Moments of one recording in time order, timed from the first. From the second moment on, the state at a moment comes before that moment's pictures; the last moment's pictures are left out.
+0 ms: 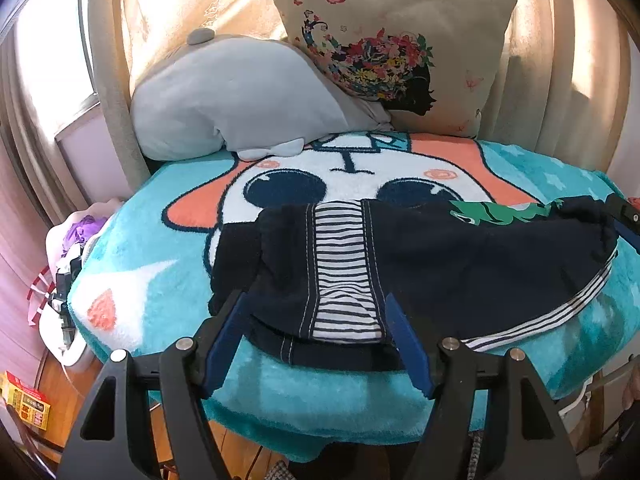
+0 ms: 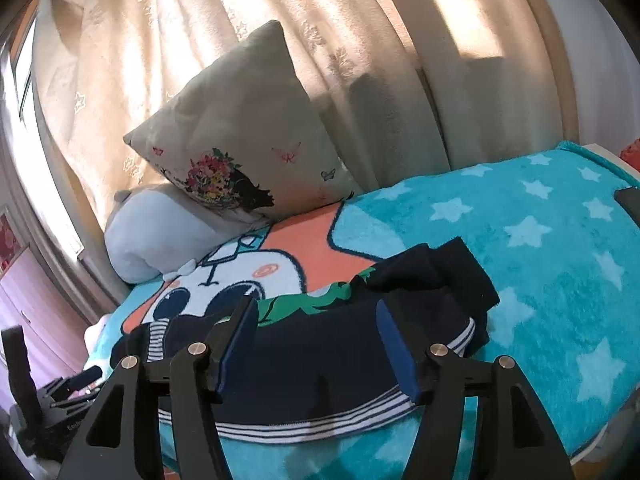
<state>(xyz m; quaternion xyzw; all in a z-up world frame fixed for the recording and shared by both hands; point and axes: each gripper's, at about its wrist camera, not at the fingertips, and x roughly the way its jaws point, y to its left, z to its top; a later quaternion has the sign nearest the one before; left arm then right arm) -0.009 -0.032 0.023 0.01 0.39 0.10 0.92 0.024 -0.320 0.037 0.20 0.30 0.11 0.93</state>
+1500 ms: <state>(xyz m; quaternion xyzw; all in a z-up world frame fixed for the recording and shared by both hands) 0.143 -0.176 0.068 -0.01 0.45 -0.25 0.86 0.012 -0.400 -0.008 0.26 0.30 0.02 0.92</state>
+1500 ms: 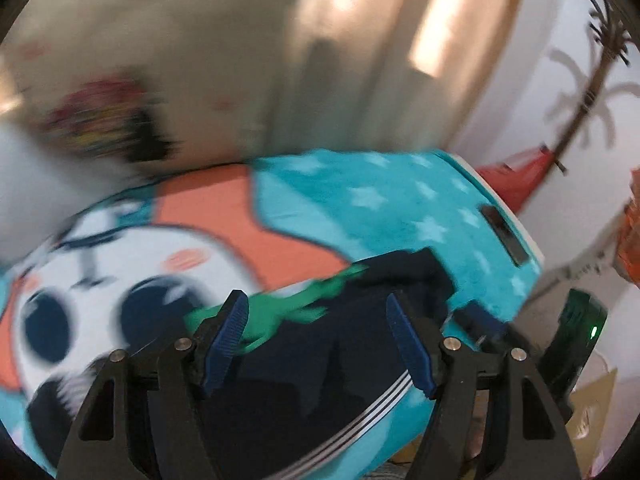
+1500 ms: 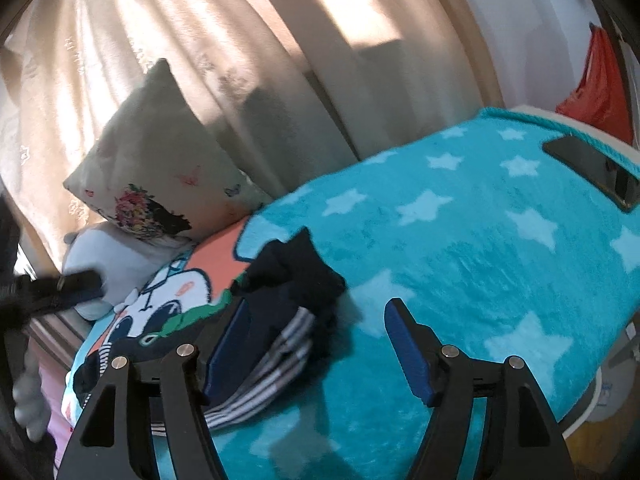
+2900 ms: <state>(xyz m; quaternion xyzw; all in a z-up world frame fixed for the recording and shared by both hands) 0.165 -0.133 0.029 -0.17 0.48 -0.30 0.81 0.049 -0.271 0.022 0.17 0.31 0.24 0.91</state>
